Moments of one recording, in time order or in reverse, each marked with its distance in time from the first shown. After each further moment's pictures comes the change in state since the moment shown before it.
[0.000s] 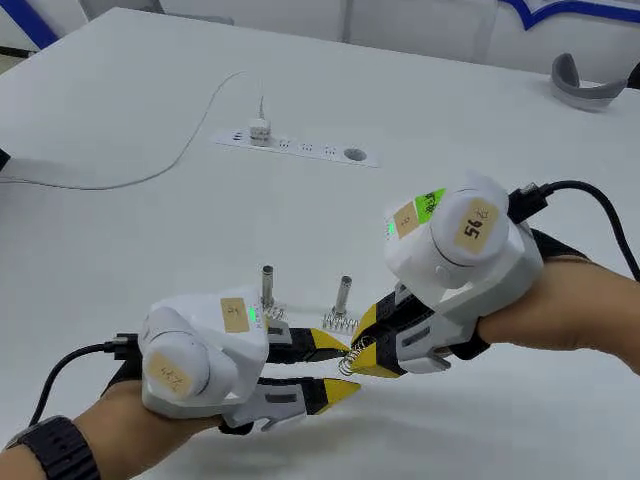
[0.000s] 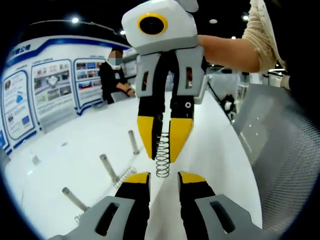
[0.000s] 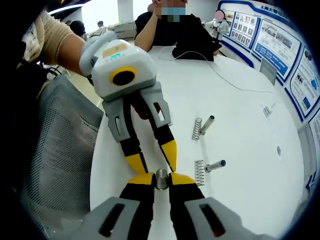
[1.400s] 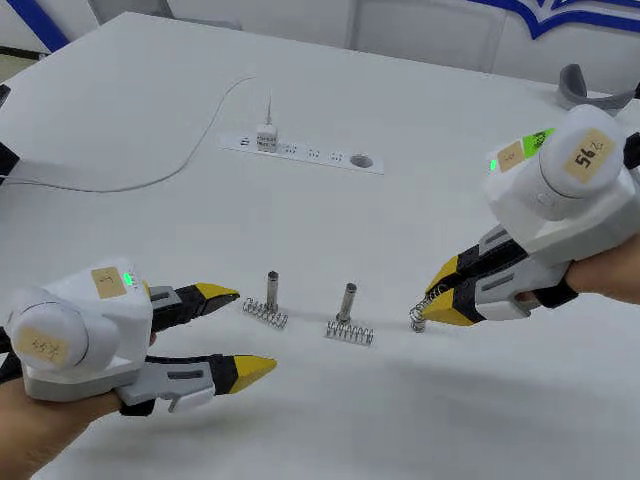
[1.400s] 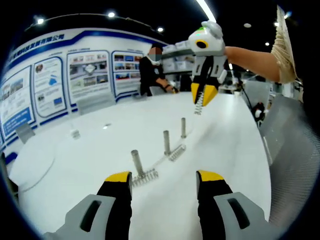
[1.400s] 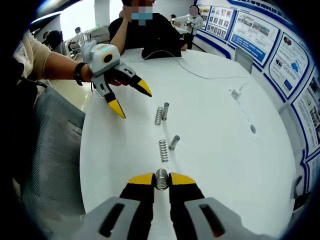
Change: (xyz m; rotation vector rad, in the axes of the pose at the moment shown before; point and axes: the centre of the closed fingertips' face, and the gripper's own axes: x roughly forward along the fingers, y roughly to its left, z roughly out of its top) left arm -0.079 0.070 -0.028 -0.142 0.015 0.285; right arm -0.059 -0.051 -0.028 0.126 0.019 -0.143
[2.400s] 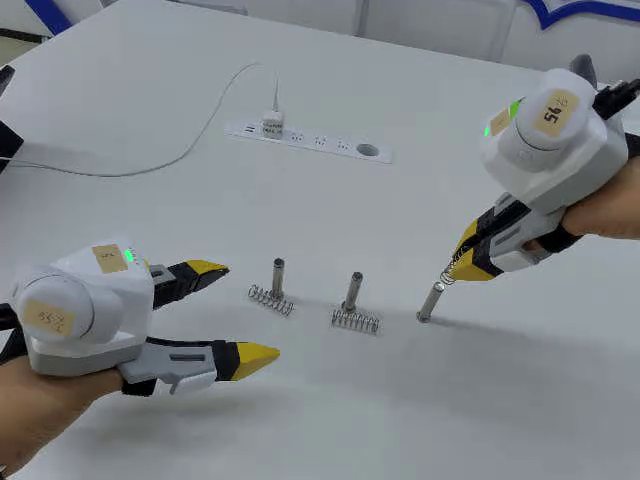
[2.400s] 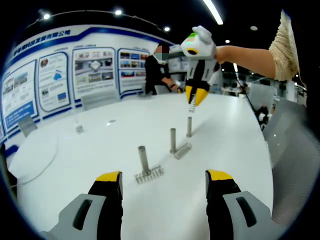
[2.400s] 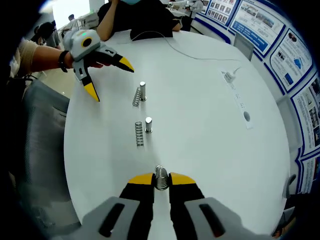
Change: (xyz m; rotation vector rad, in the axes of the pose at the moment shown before) left arm 0.000 0.007 -0.002 -0.044 0.004 0.026; right arm 0.012 -0.049 -0.023 -0.010 0.175 -0.015
